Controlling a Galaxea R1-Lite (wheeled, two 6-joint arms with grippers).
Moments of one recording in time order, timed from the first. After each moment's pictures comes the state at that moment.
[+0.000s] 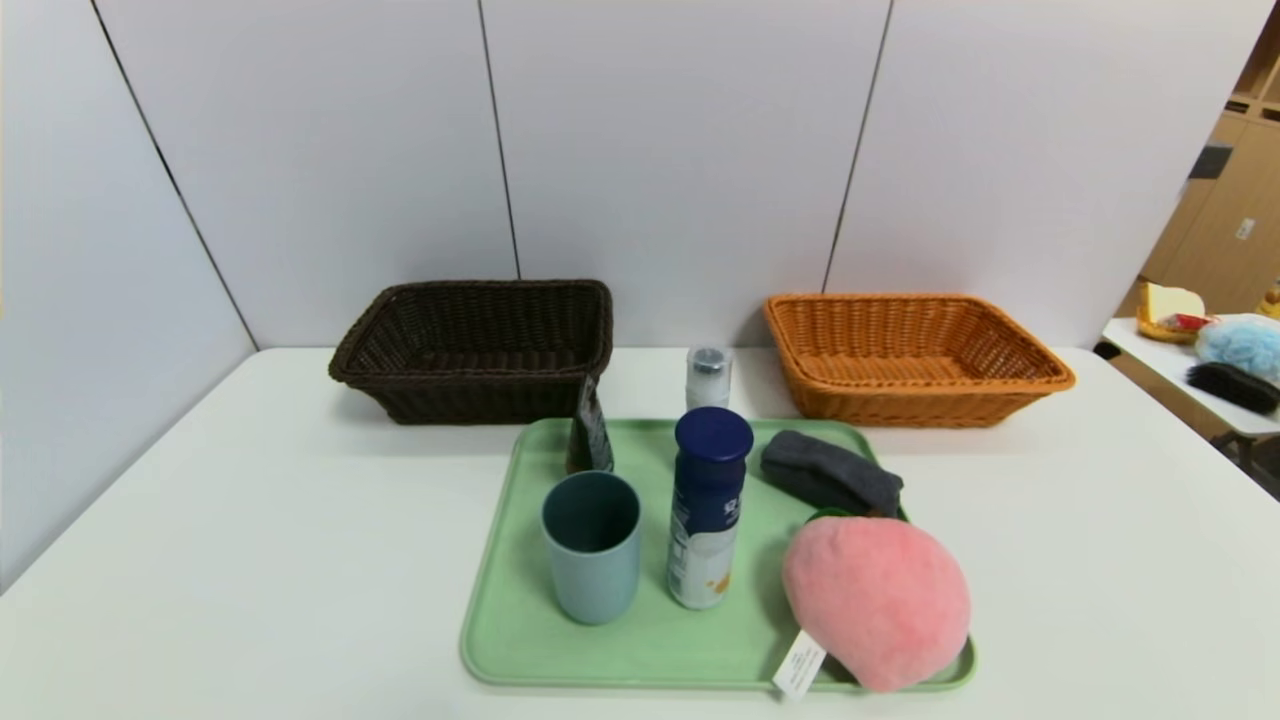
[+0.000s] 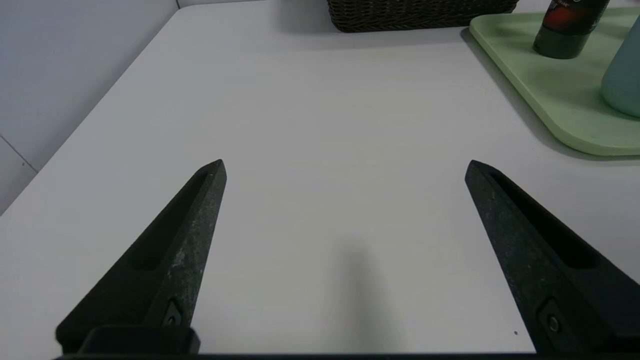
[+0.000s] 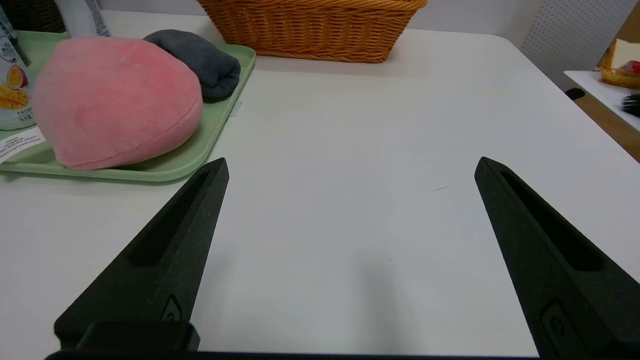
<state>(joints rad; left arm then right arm) -0.01 0.00 0.00 0.00 0.00 0.02 0.00 0.00 0.00 -0.01 0.02 -0.07</state>
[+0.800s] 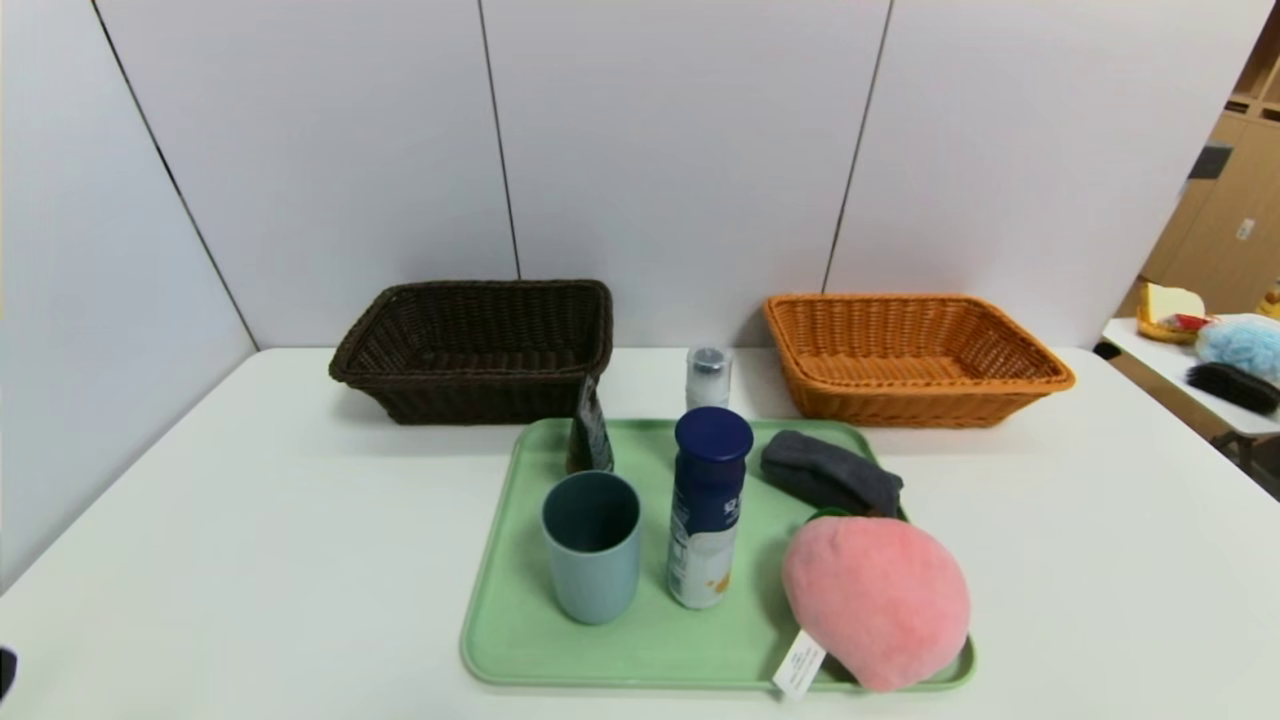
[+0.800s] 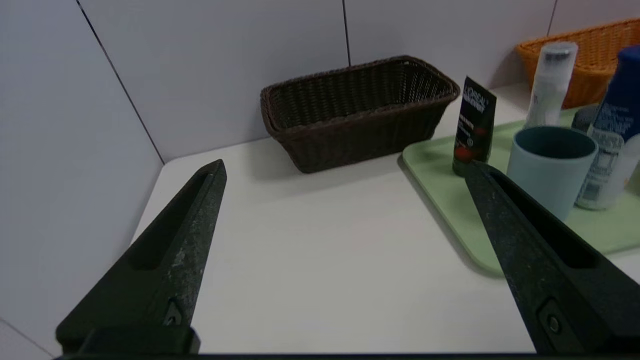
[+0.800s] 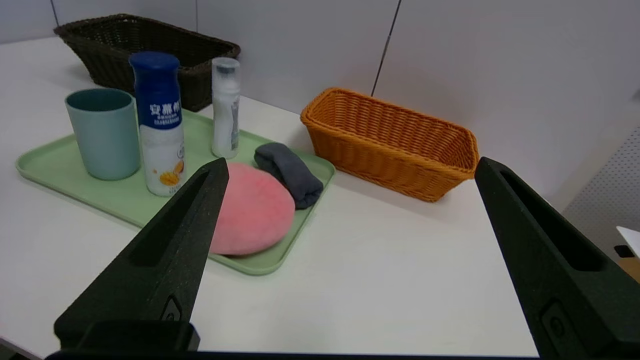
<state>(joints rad) -0.01 0.36 -0.38 -0.13 -0.18 0.12 0.02 0.26 -0.48 0.08 0.29 -0.18</state>
